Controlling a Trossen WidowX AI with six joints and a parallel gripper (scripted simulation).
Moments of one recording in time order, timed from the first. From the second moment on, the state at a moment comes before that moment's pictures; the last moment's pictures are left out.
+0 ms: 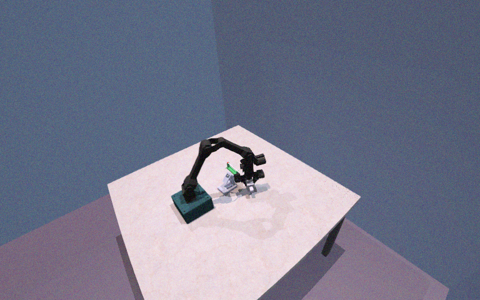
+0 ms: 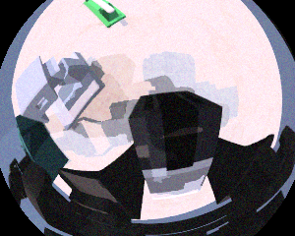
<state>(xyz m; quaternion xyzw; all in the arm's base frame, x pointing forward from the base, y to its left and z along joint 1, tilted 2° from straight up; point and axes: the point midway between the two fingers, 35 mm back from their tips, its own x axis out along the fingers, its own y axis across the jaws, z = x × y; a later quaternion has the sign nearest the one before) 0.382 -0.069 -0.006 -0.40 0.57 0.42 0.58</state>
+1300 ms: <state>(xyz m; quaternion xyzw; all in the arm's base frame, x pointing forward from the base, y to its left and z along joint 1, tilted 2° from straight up) 0.368 -0.076 -0.004 -0.62 0.32 0.63 0.34</state>
